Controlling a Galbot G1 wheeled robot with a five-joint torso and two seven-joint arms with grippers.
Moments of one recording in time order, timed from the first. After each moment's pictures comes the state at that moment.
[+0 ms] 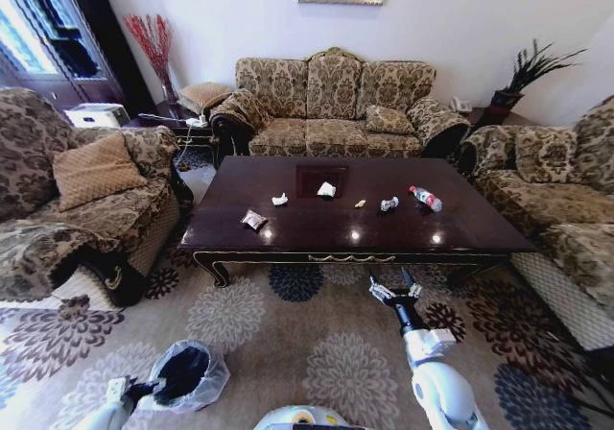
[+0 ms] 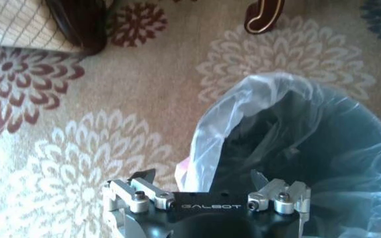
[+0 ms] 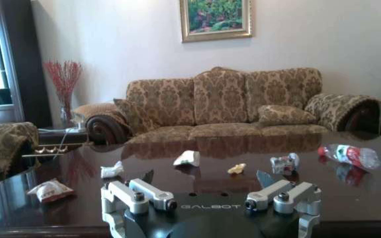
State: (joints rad) left arm 1.43 -1.12 -0.87 -1.04 -0.25 0.20 0.25; right arm -1.53 1.34 0.53 2.02 0.29 0.09 -0.03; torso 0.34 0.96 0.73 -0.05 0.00
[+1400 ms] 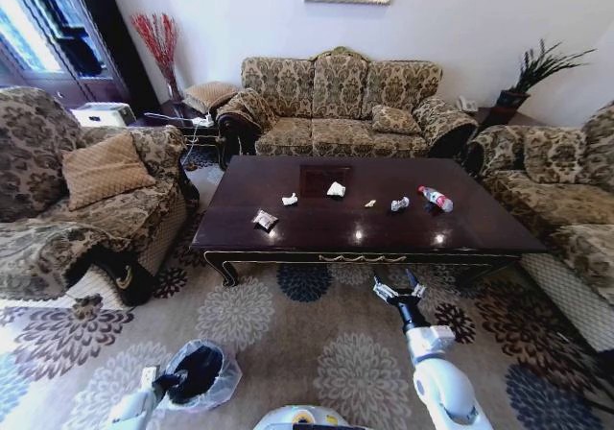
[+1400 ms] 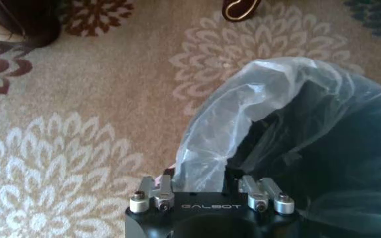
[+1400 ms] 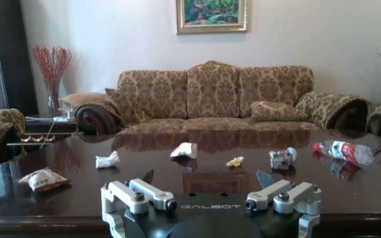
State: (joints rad) left arm 1.15 -1.16 -0.78 -0.68 -0.12 0.08 0.34; right arm -1.52 1.30 0.53 1.98 0.29 0.08 0.03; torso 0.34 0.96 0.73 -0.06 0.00
